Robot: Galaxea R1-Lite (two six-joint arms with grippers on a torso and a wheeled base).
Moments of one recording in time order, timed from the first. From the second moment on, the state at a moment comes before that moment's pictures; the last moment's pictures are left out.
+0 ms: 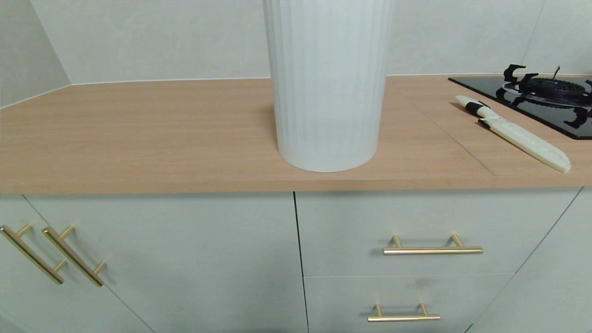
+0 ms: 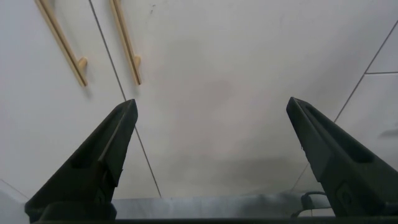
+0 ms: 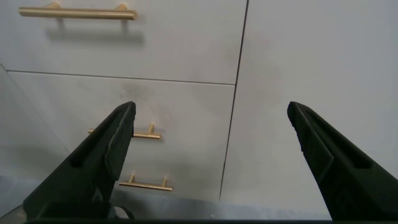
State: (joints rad) left arm 0.00 0.00 0.00 0.00 -0.03 0.01; right arm 0.00 0.00 0.00 0.01 0.10 -0.02
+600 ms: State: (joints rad) left arm 0.00 0.00 0.00 0.00 -0.03 0.01; right arm 0.00 0.00 0.00 0.01 0.10 -0.02
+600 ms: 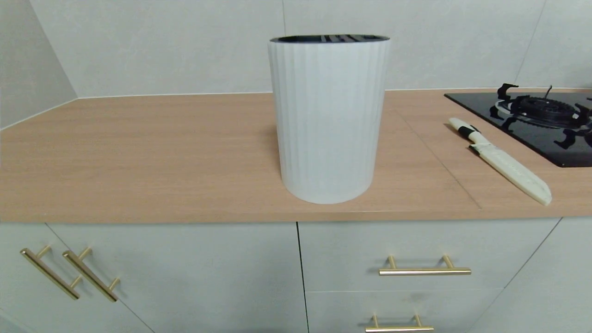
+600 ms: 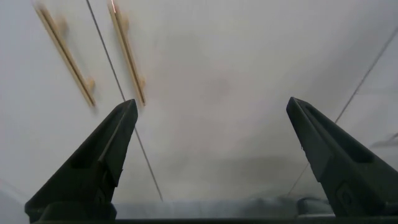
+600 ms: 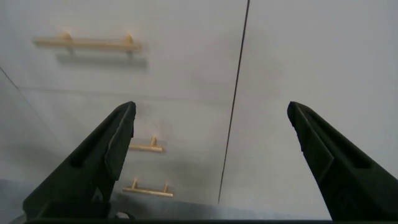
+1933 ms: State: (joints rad) left arm 0.00 0.00 0.00 0.00 -0.03 0.01; right arm 0.00 0.00 0.00 0.01 0.10 -0.02
